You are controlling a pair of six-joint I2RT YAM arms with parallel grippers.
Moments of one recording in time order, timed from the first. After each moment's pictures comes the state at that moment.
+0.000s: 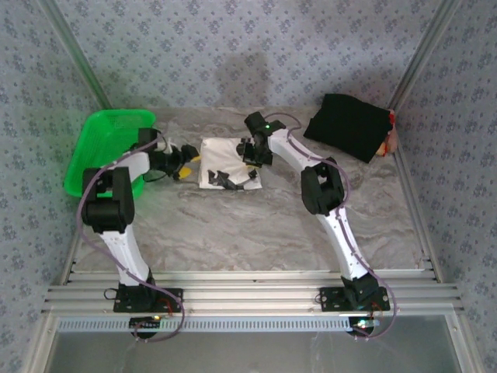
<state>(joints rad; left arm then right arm) 0.01 1.90 1.26 -0.33 0.77 -0.64 0.51 2.51 2.28 -1.00 -0.09 0.60</state>
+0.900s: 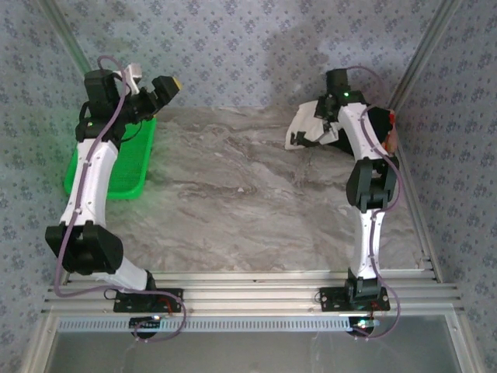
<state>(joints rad) 0.00 1.53 1.67 -0.48 0.67 -0.67 0.09 2.26 2.26 -0.86 0.13 0.35</state>
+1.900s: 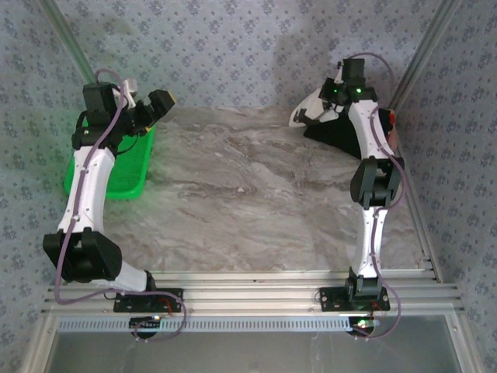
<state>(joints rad) 0.04 1.47 1.57 -0.58 0.61 -0.64 0.04 2.31 2.35 -0.65 -0.15 0.35</state>
